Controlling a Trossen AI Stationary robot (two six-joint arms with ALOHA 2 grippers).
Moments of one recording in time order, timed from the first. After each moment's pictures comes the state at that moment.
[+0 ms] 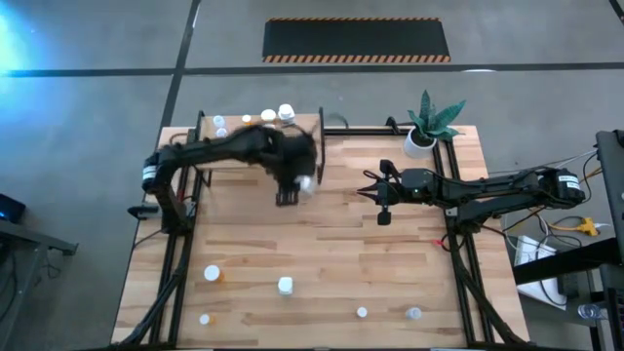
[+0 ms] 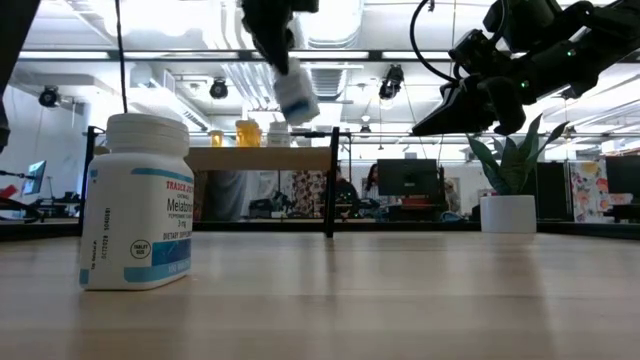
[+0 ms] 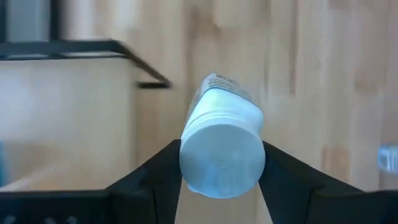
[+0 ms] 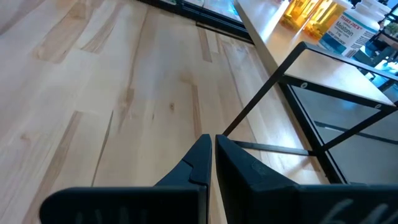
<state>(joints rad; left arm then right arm) 0.17 1.76 1.92 -1.31 -0.07 0.15 -0.16 1.09 0.40 0.32 0.02 -0.38</state>
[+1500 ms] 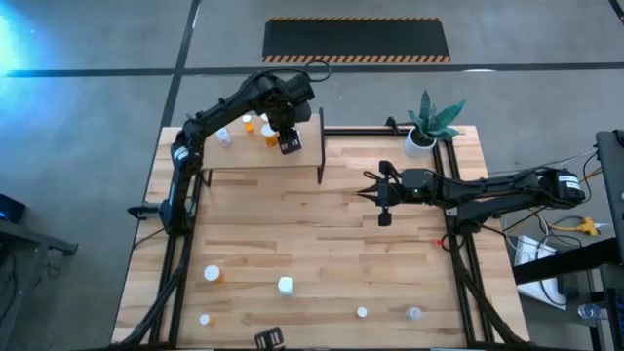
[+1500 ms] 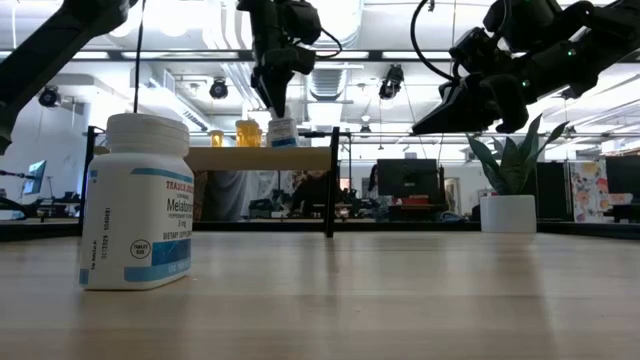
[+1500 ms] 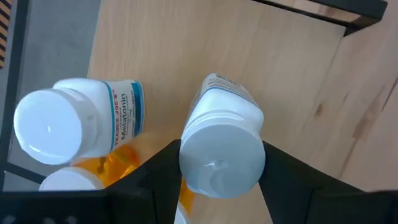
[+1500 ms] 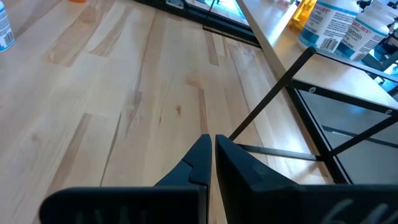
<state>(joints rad) 0.53 2.03 2.30 -1.55 -0.09 0.22 -0.16 1.09 0.40 0.32 -0.01 -0.39</state>
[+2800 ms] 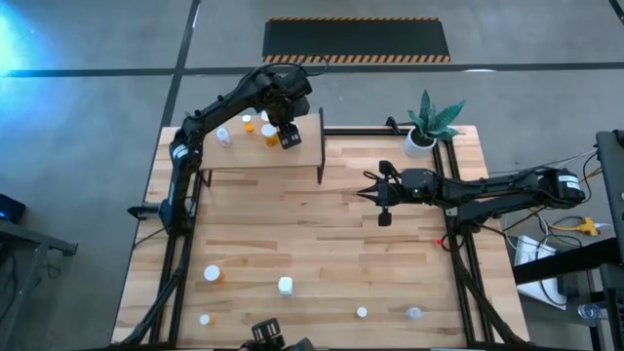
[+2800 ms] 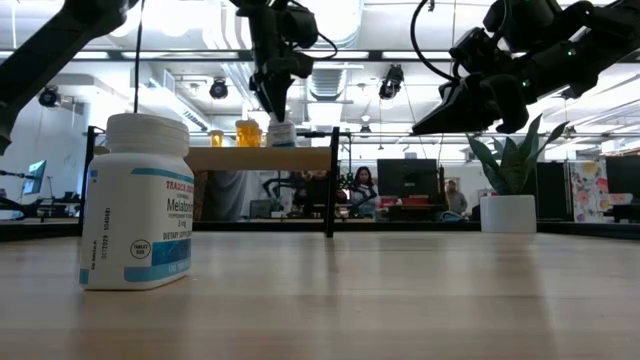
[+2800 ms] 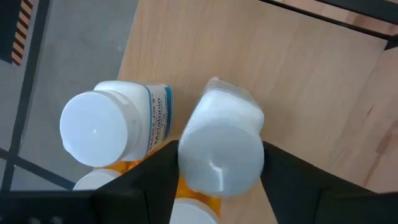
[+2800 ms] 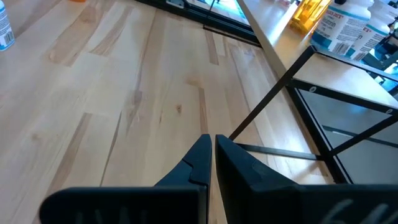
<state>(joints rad) 0.56 2.03 2.28 -1.50 -0.12 0.22 -0.16 1.09 0.40 0.32 -0.01 -0.39</state>
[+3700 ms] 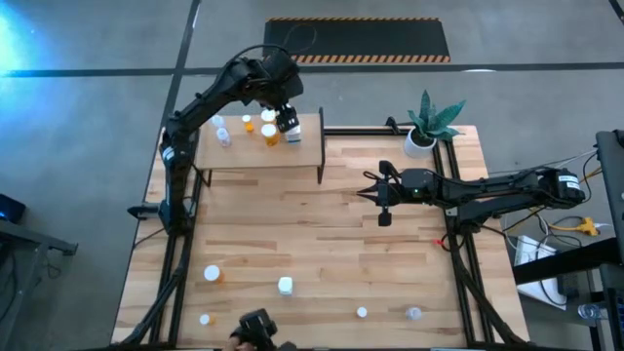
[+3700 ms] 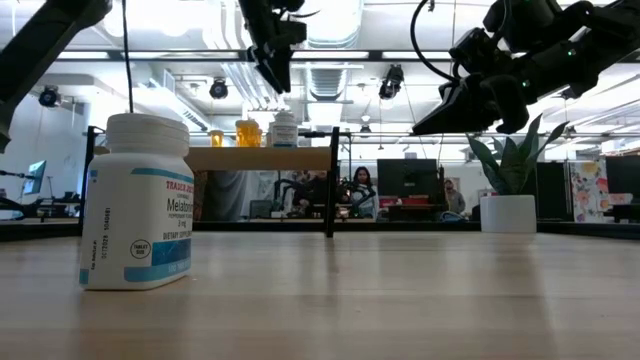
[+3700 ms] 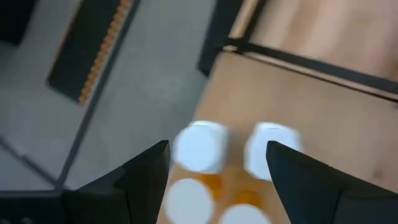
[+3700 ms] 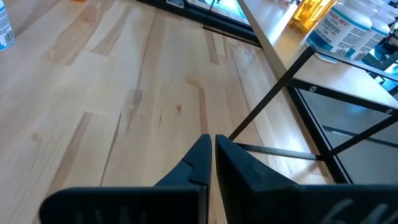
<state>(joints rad) 0.59 1.95 2.35 -1.38 -0.21 0.26 -0.16 1.09 0.40 0.32 -0.01 -0.39</state>
